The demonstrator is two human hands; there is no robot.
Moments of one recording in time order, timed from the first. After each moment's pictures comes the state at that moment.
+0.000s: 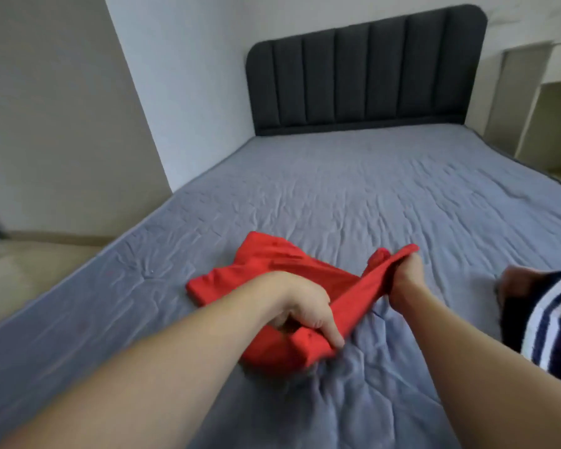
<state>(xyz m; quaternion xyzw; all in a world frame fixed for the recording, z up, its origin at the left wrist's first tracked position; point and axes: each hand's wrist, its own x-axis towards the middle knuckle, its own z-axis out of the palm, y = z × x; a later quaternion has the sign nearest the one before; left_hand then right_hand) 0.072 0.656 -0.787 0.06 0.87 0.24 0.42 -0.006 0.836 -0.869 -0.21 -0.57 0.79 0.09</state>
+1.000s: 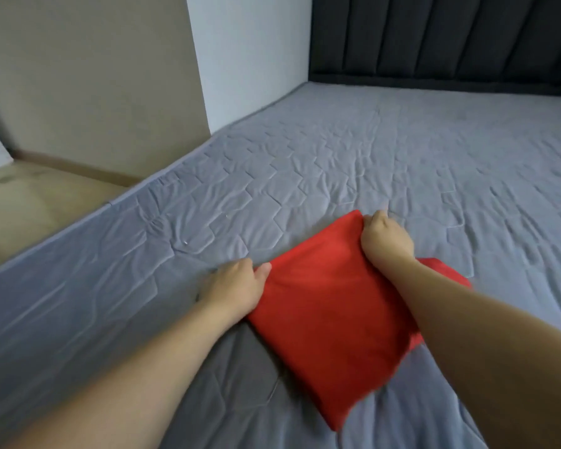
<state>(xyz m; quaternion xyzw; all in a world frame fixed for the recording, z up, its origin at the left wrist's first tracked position) -0.116 0.408 -0.962 -0.10 0.98 0.15 -0.02 -0.219 0.655 -0.950 -0.05 -0.96 0.24 0.13</state>
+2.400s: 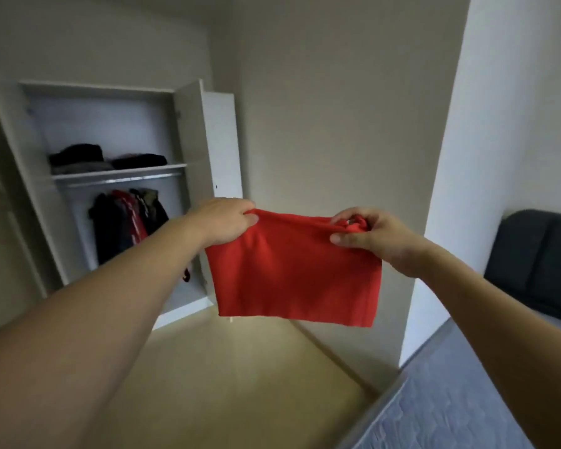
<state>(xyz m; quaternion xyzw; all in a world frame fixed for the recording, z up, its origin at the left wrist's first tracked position) 0.109 -0.037 0.079 -0.17 0.97 -0.03 -0.16 -0.030 0.223 0.052 0.45 -0.69 0.55 -0.14</state>
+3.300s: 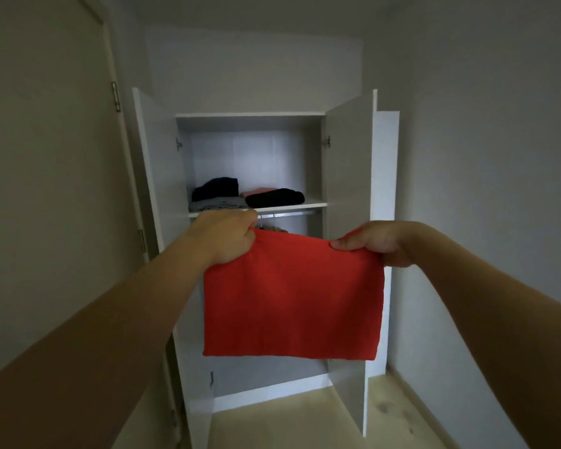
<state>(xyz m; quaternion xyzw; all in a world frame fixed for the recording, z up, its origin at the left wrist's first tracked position) 0.086 -0.654 0.113 -0.32 0.90 -0.21 -0.22 -0.174 -0.512 0.109 0.49 -0.69 0.37 -0.38</state>
